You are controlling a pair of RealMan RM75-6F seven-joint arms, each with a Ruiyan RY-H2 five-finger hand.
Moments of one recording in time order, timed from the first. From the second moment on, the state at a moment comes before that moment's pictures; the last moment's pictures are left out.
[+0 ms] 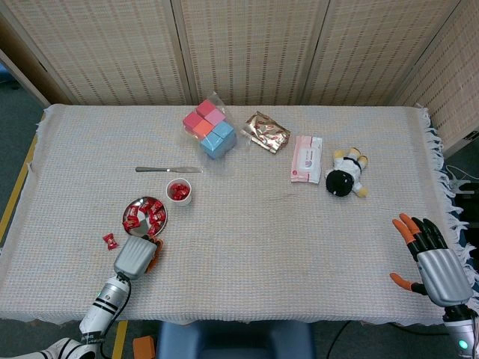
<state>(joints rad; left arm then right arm) -0.45 -1.67 0.01 -1.24 1.44 1.18 0.45 0.08 -1.05 -0.01 -1.64 -1.64 1.49 0.04</state>
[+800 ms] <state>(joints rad) -0.57 -1.51 -0.09 -1.46 1.44 1.11 0.61 0.08 -1.05 -0.01 -1.64 -1.63 1.48 0.04</state>
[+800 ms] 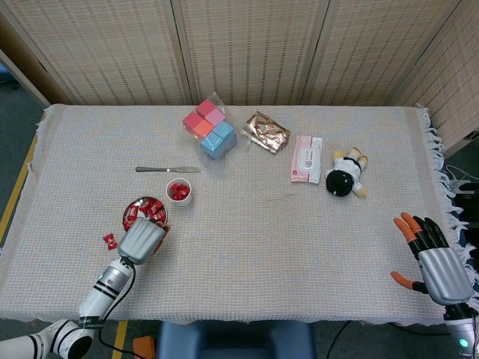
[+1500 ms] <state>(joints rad) -0.82 -1.63 -0.27 -1.24 1.26 0.91 0.66 0.09 -1.06 0.02 -1.64 -1.54 1.44 0.01</state>
